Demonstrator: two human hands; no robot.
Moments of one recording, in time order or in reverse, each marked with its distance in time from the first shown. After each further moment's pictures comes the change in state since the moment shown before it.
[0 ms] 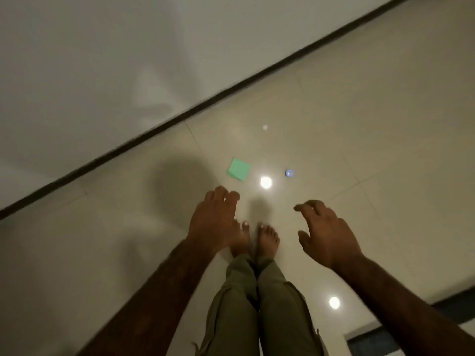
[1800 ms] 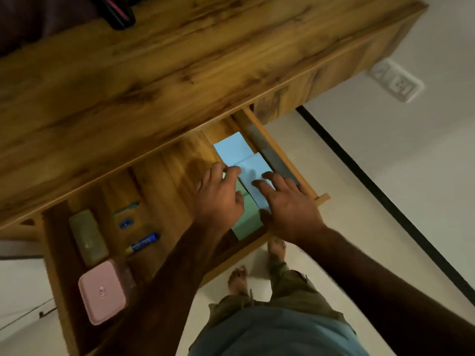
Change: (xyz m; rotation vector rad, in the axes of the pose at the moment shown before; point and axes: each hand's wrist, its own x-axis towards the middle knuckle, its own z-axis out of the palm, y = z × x) left_hand -0.821 -0.219 0.159 -0.539 1.005 -1.387; right_hand -0.522 -0.631 0.210 -0.824 -0.011 -1.584
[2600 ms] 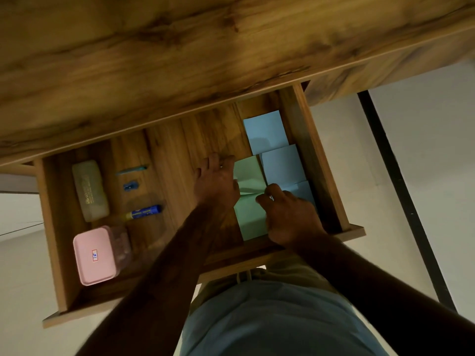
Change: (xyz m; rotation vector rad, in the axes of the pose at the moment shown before) left_hand 0.041 -0.052 0.058 0.066 -0.215 -0.408; right_hand 0.070 0.012 0.041 -0.019 -0.412 -0.284
